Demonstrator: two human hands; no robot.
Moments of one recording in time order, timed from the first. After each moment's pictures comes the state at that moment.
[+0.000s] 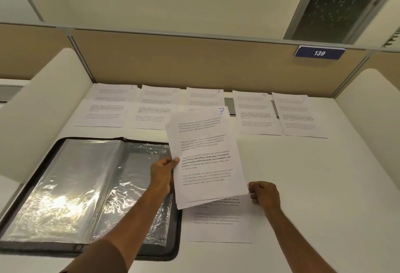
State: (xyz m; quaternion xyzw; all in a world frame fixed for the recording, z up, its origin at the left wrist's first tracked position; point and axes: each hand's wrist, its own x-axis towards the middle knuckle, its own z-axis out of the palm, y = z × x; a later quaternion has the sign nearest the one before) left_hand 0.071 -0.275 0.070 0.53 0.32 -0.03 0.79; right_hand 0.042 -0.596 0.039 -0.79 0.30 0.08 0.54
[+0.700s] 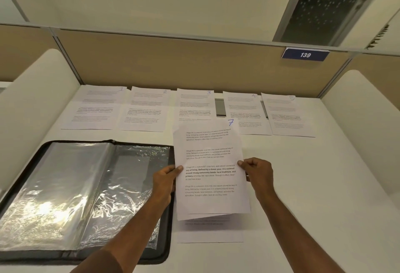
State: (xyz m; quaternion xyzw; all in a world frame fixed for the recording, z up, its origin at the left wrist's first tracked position) left_hand 0.055 -0.309 0.060 0.55 0.27 -0.08 0.79; right_hand 0.066 -0.580 0.117 -0.78 0.20 -0.01 0.59
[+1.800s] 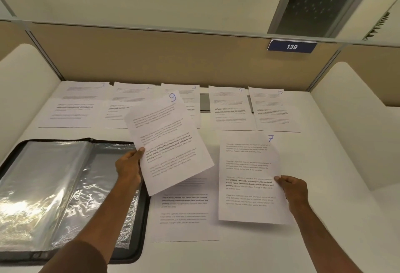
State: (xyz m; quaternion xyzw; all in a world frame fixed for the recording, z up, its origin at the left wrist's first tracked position) left_hand 0.099 -0.299 0.077 0.51 0.38 0.06 0.77; right_hand 0.050 -0.772 0.062 -0.77 0.34 -0.02 0.53
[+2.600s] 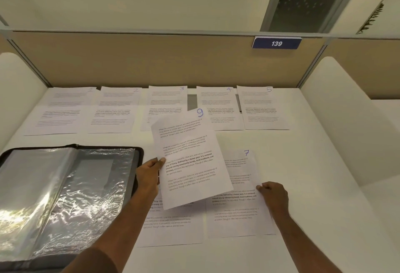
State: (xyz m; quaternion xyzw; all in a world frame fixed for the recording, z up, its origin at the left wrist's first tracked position) left_hand 0.090 -0.405 0.072 0.56 0.33 -0.03 0.76; right_hand 0.041 -0.780 0.032 -0.87 0.31 0.07 0.38
